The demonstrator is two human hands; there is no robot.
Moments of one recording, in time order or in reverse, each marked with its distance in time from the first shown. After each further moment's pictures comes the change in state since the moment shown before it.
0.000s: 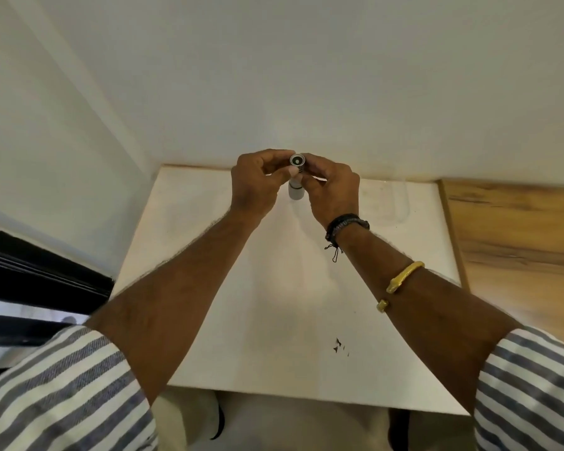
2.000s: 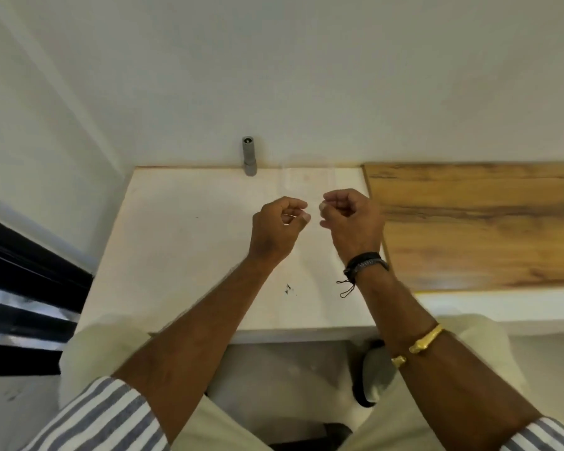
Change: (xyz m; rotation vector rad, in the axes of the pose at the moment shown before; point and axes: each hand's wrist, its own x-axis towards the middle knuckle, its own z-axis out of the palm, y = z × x) left_hand -0.158 0.062 0.075 0.124 -0.146 -0.001; right_hand -0.145 -0.006 -0.133 0.130 0.304 0.237
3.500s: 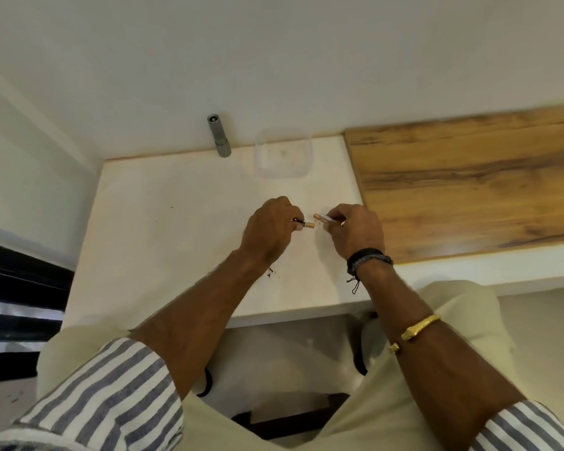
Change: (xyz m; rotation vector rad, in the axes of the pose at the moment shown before) left_hand 0.000 -0.019 0.038 0.643 -0.359 0.235; right_hand 0.013 0.077 -0.042 -0.643 -0.171 0.084
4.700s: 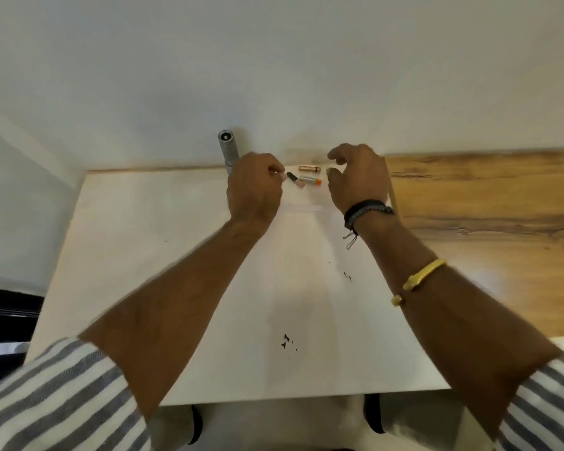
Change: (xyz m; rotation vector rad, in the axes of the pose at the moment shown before) left_hand 0.122 -0.076 -0.040 -0.250 0.389 -0.404; right_hand 0.159 -0.091 0.031 -0.104 0.141 -0.179
